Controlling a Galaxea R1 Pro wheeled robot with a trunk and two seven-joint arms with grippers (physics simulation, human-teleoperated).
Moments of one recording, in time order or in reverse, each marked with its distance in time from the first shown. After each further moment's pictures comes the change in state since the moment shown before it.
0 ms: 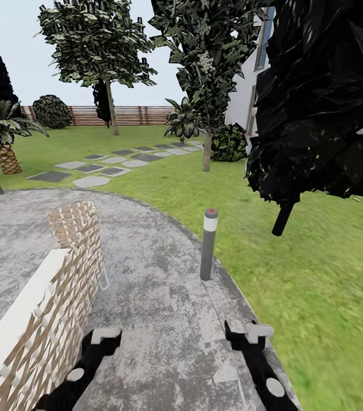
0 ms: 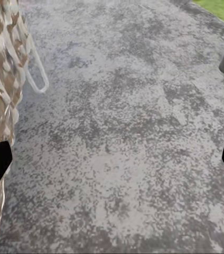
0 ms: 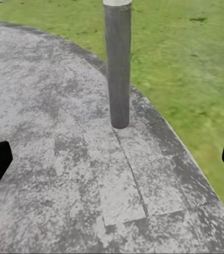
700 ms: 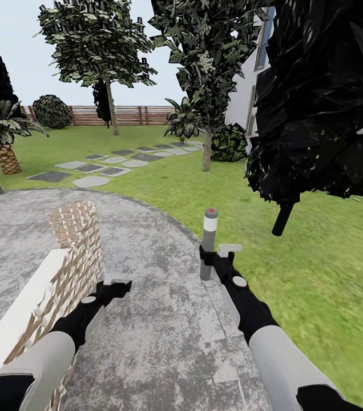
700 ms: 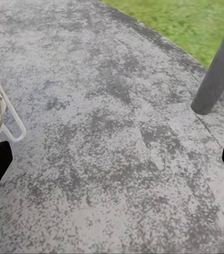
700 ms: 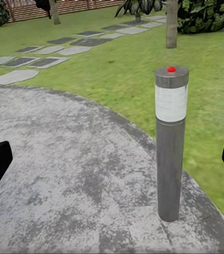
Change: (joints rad) left arm -0.308 0.005 -0.002 -0.017 -0.008 0.299 -0.113; right arm -0.477 0.121 0.011 0.055 -0.009 0.238 0.010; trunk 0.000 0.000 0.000
